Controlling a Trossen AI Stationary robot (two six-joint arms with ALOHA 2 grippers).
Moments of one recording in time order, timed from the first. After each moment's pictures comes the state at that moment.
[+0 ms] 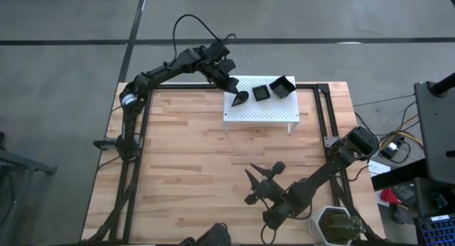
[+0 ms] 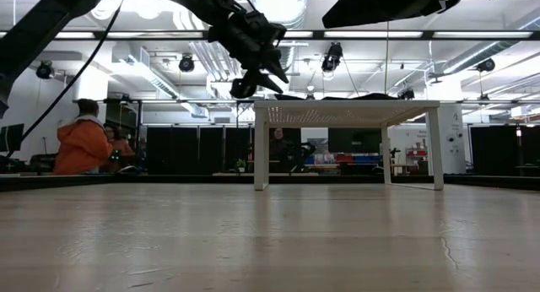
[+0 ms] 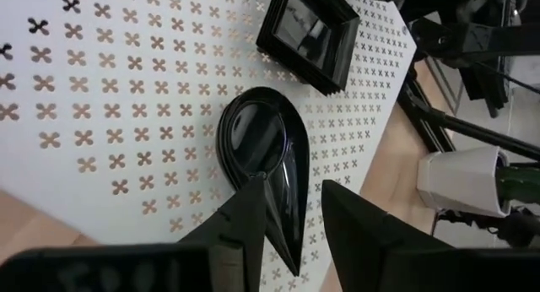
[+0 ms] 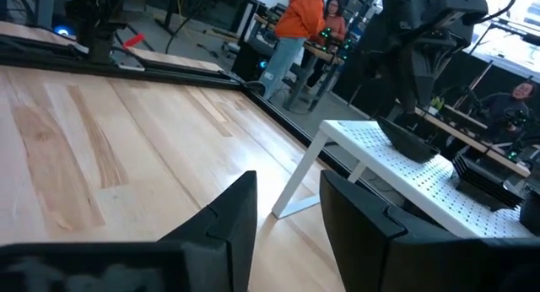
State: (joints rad) left arm 0.61 1.98 1.98 -0.92 0.56 -0.34; right arm 0.68 1.85 1.14 -0.16 1.43 0.49
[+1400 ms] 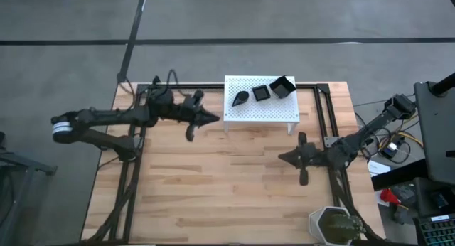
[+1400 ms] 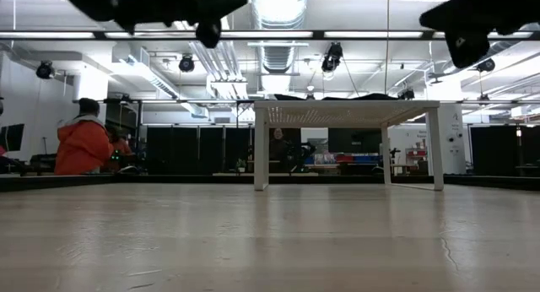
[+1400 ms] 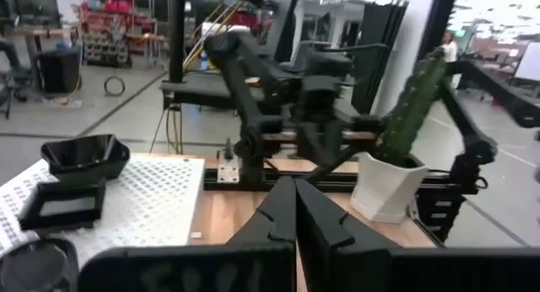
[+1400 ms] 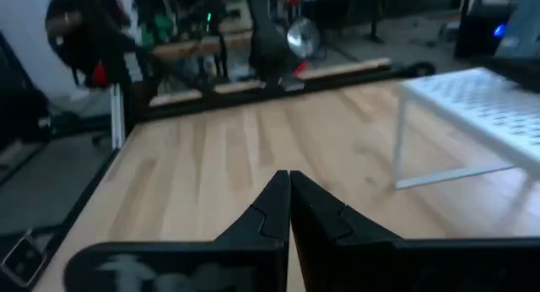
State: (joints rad) left arm 0.31 1.15 0.76 0.43 0.45 -0.09; right arm 0.61 0.79 0.32 0.27 0.69 0.31
